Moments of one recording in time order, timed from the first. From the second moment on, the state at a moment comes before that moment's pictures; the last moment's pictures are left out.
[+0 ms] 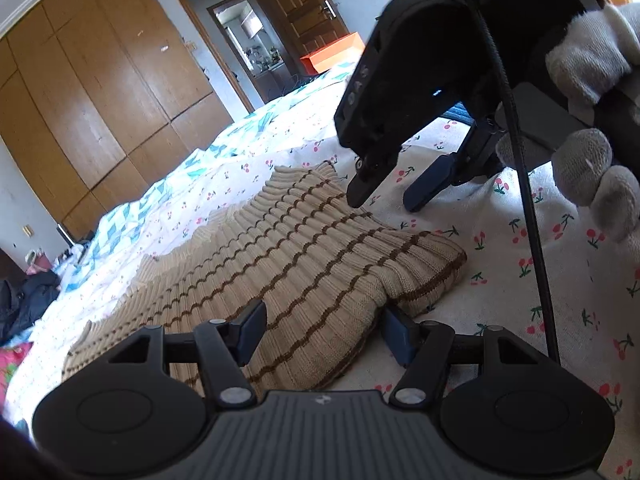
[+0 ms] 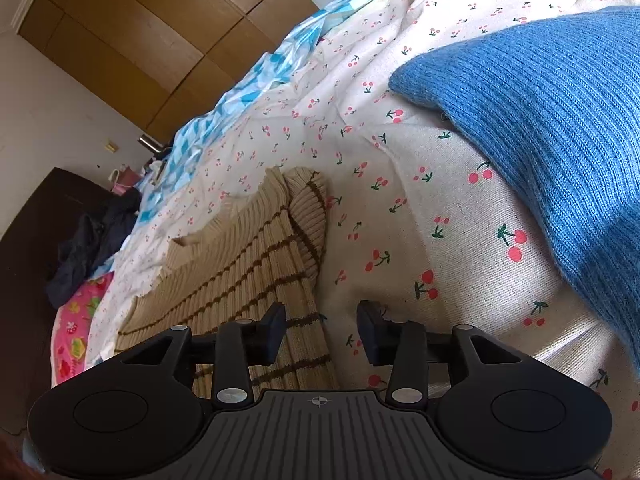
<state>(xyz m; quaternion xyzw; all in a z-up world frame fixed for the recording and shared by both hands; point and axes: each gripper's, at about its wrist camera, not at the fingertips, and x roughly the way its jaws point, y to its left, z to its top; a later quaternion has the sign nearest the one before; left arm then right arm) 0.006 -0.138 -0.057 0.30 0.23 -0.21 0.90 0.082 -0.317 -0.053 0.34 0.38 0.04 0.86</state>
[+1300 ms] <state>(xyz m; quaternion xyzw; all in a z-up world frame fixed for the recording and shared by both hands) -0.006 -0.141 -0.065 0.34 0.21 -0.22 0.89 0.077 -0.327 -0.050 0.36 0.37 0.04 0.86</state>
